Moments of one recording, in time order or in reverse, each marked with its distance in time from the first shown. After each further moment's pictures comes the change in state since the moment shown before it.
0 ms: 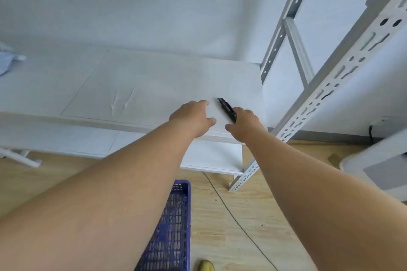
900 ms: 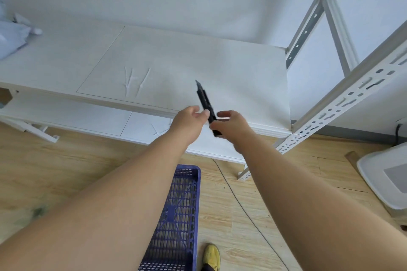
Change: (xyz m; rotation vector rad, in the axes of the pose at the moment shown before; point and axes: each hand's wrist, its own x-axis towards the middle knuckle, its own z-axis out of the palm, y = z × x) left_hand -0.031 -0.056 0.039 -0.829 0.050 -0.292; right_hand -0.027 -0.049 0.058 0.841 -0.223 0.110
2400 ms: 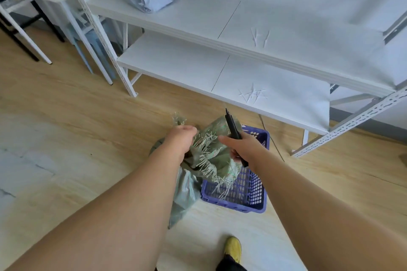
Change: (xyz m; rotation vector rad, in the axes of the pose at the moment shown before) left_hand -0.263 -0.327 -0.285 -0.359 0.239 -0.364; right_hand -0.285 0.111 0.351 -0.087 -0.290 0.064
